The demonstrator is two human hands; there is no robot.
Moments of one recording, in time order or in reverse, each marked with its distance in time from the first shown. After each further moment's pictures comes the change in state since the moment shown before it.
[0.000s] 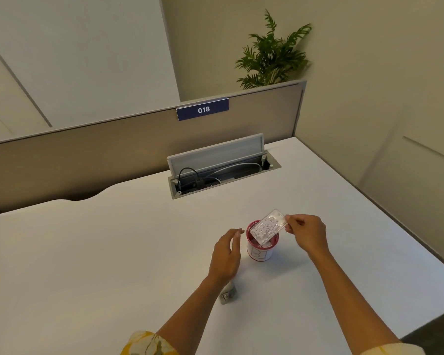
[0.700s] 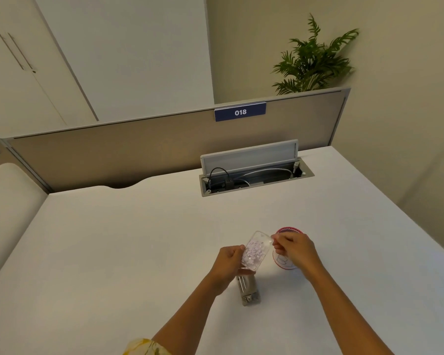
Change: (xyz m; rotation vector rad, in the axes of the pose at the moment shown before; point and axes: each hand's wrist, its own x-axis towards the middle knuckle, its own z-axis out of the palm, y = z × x) left_hand -0.018 -0.022 -0.057 -0.508 -0.181 -0.324; right_hand -0.040 -0.029 0.065 0.171 -0.364 0.115
